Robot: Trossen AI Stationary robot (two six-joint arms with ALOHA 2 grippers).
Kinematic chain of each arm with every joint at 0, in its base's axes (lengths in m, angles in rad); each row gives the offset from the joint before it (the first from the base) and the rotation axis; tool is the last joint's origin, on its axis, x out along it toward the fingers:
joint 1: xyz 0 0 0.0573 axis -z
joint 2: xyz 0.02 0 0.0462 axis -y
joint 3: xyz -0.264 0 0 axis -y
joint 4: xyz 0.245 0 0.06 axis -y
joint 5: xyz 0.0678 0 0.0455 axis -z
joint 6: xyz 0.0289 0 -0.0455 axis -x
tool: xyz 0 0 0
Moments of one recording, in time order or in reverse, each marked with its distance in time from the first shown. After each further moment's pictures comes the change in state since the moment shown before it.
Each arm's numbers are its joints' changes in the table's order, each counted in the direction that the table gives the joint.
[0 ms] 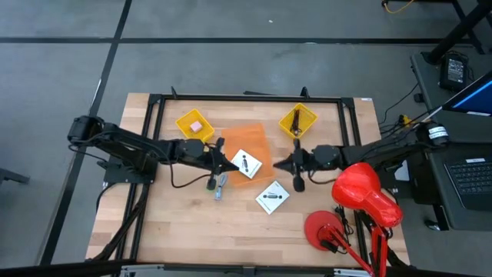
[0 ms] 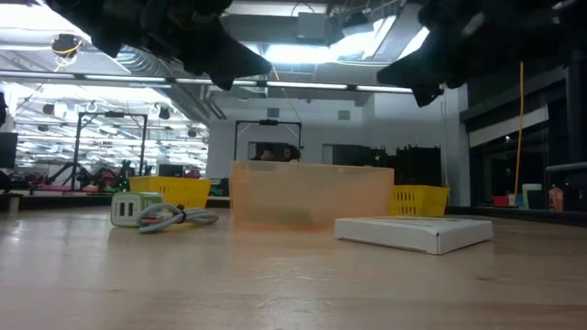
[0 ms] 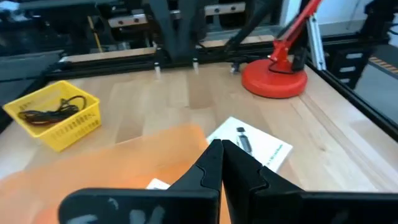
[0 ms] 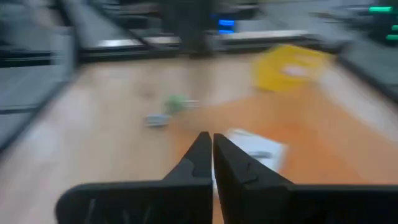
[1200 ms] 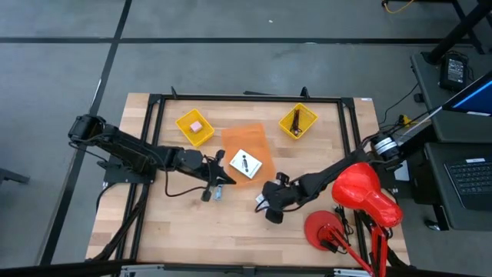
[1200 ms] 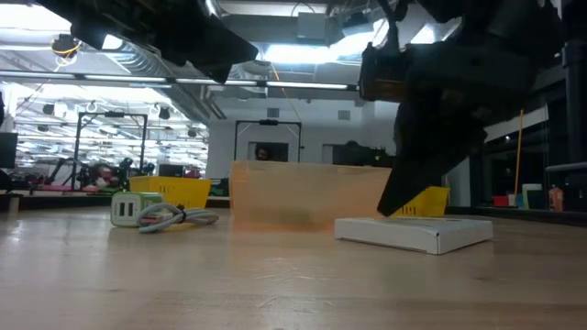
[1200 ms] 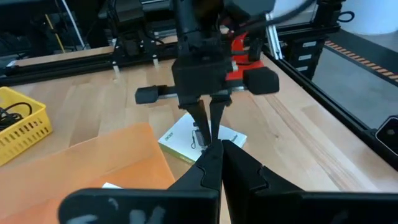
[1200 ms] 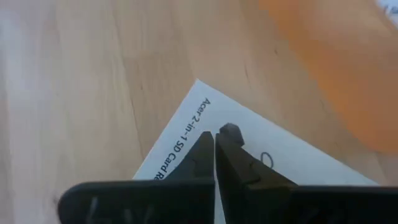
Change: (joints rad) left arm 0.125 -0.007 0.000 -0.020 -0.001 -0.002; right arm -0.258 -0.645 0.538 -0.657 0.106 -0.526
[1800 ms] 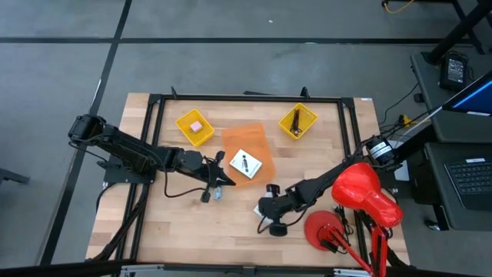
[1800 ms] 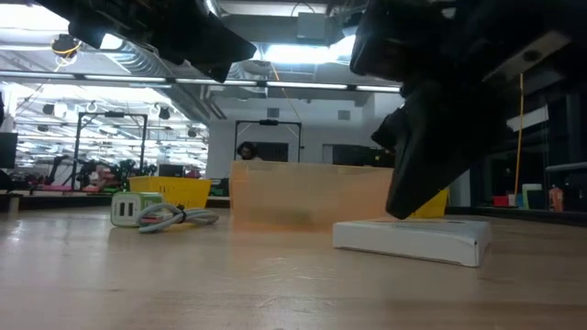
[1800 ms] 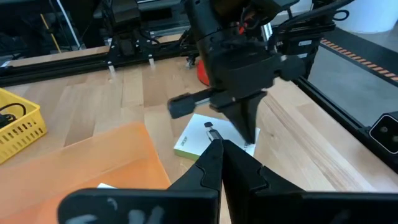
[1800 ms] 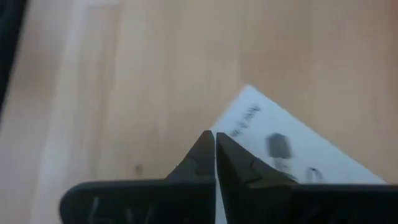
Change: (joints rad) left arm 0.010 0.000 0.001 -0.004 0.000 -0.001; right arm -0.044 -0.065 0.081 0.046 -0.181 0.237
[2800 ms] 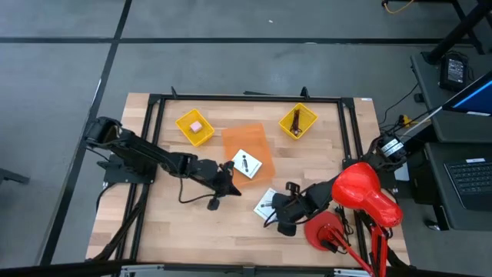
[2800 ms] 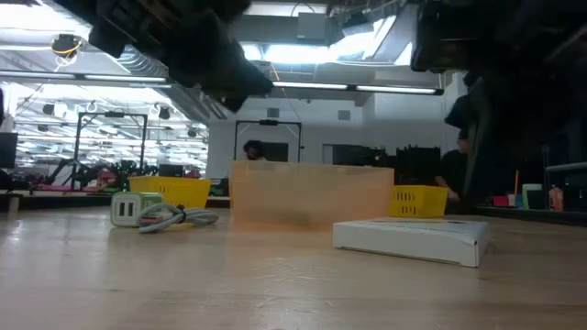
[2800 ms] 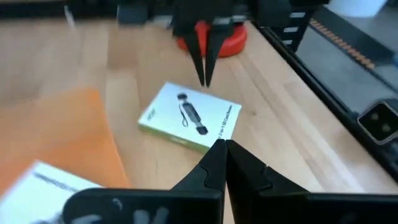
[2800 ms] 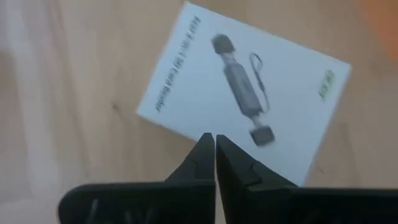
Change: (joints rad) left arm 0.025 -0.201 0.113 -0.053 0.062 0.127; right arm -0.098 0.111 0.000 -0.324 0.145 -0.349
